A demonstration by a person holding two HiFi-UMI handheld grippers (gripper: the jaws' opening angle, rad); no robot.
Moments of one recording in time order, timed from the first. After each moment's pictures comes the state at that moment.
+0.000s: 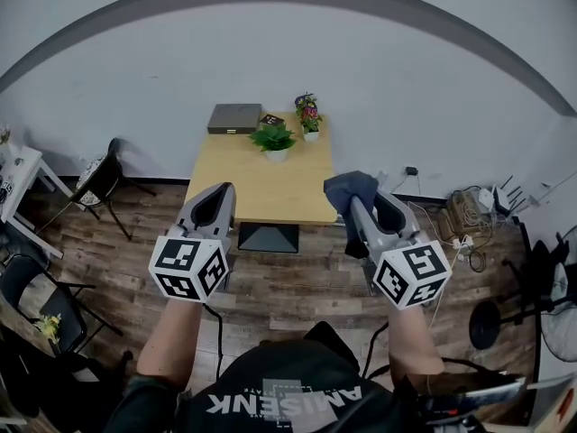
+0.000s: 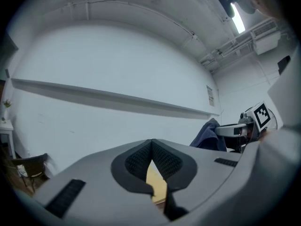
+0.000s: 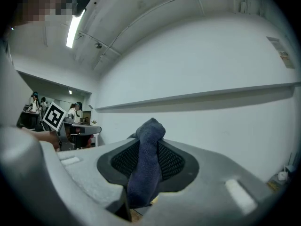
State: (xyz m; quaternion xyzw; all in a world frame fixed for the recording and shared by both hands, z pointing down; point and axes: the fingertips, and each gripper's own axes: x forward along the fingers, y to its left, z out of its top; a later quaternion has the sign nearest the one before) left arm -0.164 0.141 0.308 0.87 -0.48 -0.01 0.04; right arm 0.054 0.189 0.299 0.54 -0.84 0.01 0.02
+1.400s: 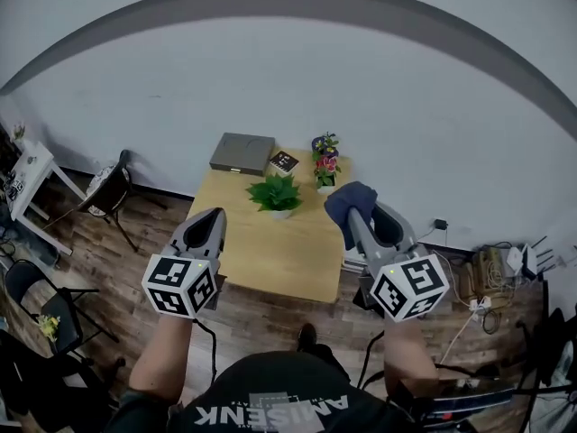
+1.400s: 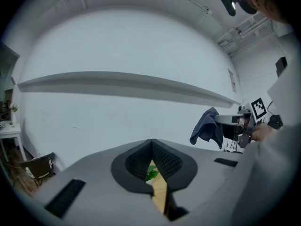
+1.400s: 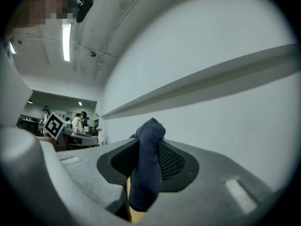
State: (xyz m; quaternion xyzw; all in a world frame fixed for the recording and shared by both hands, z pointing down) left arm -0.119 -0.092 0.340 0.82 -0.56 0.05 0.08; right arm 0.120 -0.094 0.306 0.45 -0.89 0.04 -0.02
